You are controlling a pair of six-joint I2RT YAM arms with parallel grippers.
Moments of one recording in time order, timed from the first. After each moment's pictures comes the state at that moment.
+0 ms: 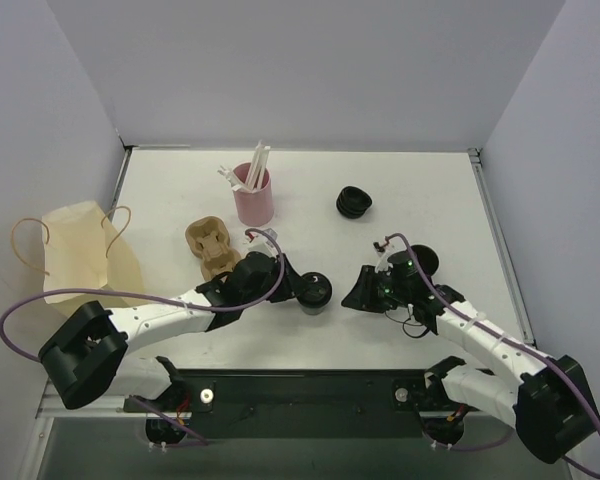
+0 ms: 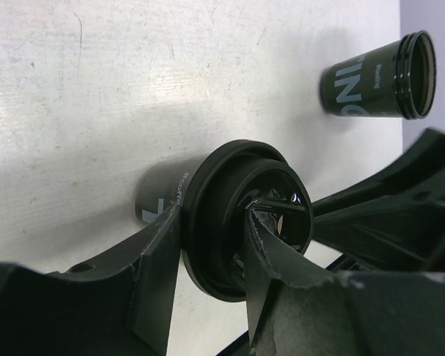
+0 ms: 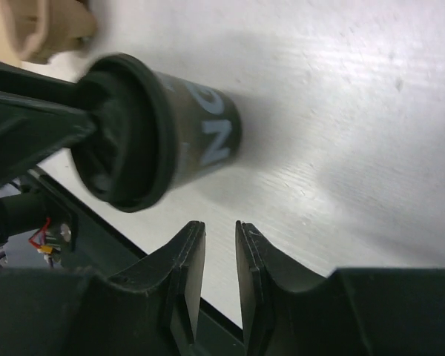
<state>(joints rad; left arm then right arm) -0.87 1.33 0.60 0.18 -0.09 -0.96 0.50 1.02 0.43 -0.19 -0.32 0.62</state>
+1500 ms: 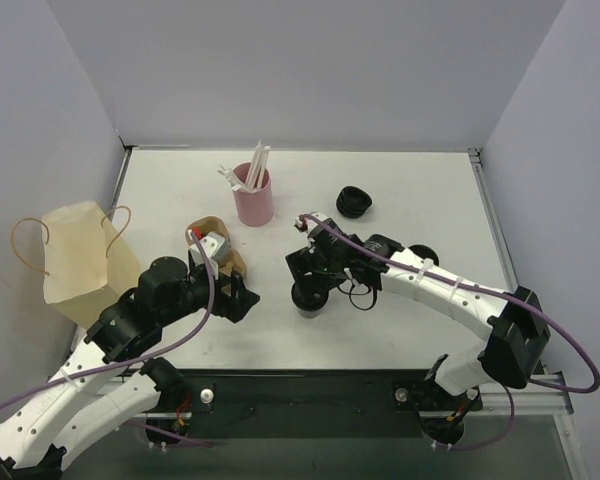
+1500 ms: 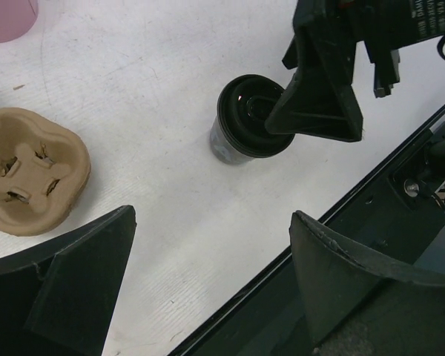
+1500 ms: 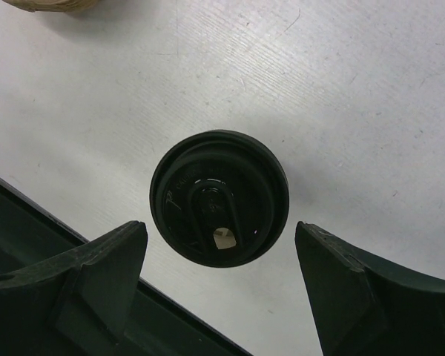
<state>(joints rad) -0.71 0.64 0.78 -0.58 0.08 -0.32 0.89 1.42 1.13 -0.64 0.07 0.33</state>
